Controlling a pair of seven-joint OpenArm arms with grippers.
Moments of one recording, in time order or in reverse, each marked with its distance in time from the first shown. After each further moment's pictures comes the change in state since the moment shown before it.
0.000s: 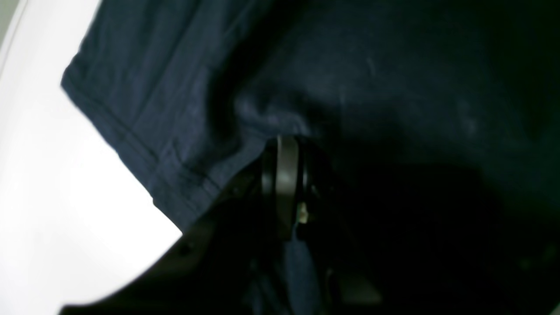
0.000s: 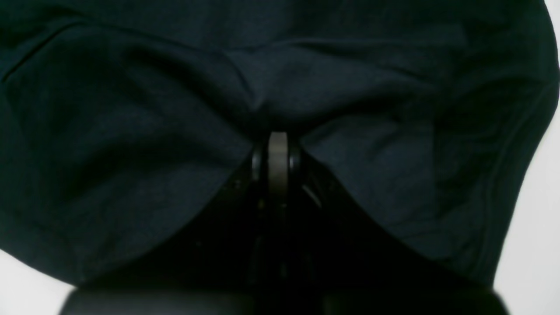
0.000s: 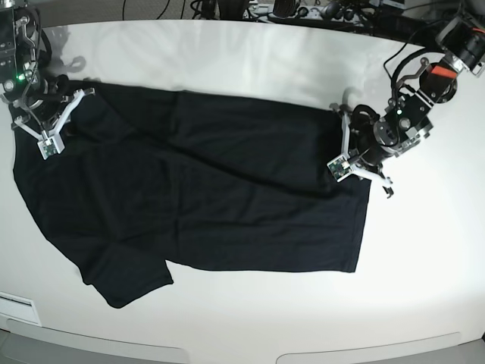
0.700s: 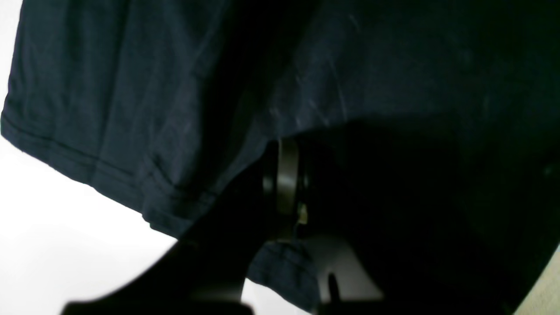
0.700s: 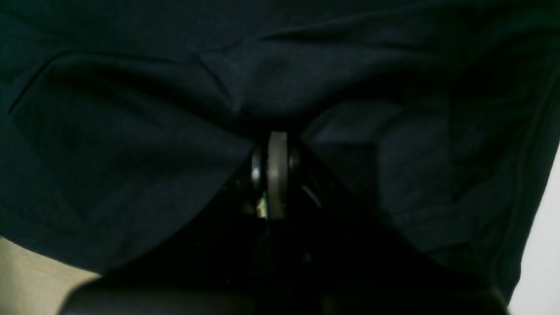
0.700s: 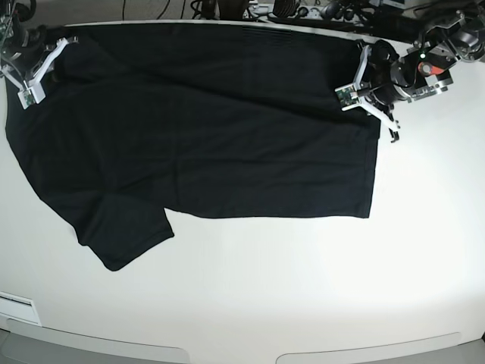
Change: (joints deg) left arm 12.6 -15.2 0.9 19.3 -1.9 1.7 7.9; right arm -19.9 -0.2 13.8 7.0 10.6 4.8 -3.7
